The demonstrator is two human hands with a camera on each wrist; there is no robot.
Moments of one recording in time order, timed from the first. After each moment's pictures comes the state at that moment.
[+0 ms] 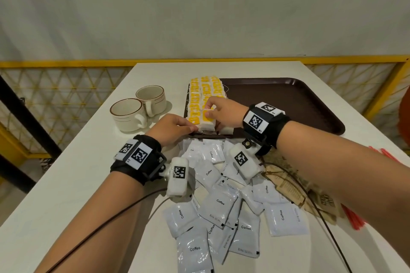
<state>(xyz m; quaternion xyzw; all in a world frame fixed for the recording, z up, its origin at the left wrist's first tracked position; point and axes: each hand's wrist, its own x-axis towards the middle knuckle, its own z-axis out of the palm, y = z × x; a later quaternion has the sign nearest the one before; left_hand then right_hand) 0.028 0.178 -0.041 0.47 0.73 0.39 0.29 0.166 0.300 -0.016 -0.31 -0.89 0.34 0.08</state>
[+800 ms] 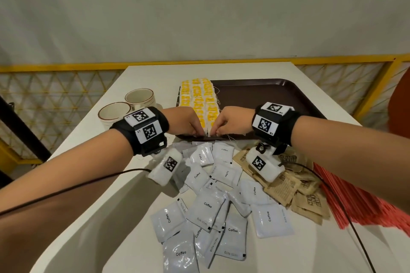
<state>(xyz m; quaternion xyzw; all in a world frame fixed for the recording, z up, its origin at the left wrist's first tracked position) 0.047 0.222 0.002 0.72 0.66 -0.01 0.20 0.208 0.319 -0.011 -0.24 -0.94 0.24 -0.05</state>
